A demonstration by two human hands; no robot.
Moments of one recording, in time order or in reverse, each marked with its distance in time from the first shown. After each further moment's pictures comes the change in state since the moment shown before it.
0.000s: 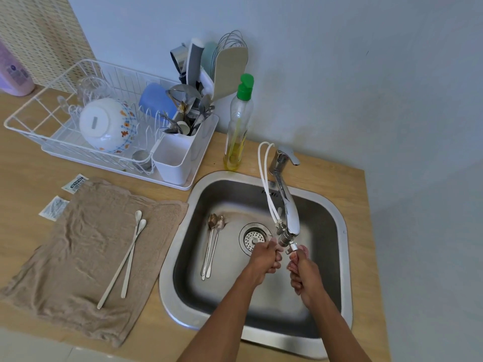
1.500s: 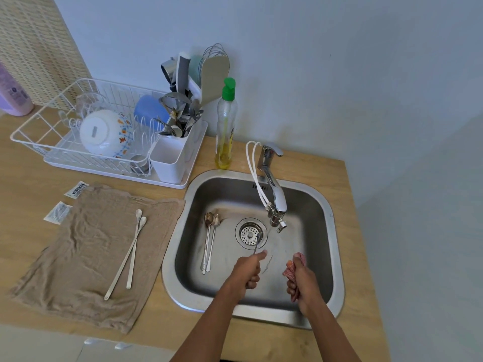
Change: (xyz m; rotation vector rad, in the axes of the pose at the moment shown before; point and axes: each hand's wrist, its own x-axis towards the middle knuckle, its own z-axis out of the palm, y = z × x) left_hand -0.045 -0.049 -0.033 0.071 0.024 -0.099; right_hand -0.034 0.058 -0.017 0.099 0.011 -0.040
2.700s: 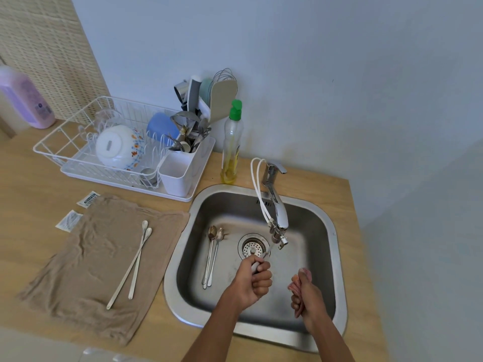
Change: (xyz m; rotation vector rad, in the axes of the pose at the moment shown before) left_hand -0.008 0.019 0.002 -0.614 -0.466 -0.041; right_hand 0.011 -0.007 -0.011 -0.010 -0.023 -0.002
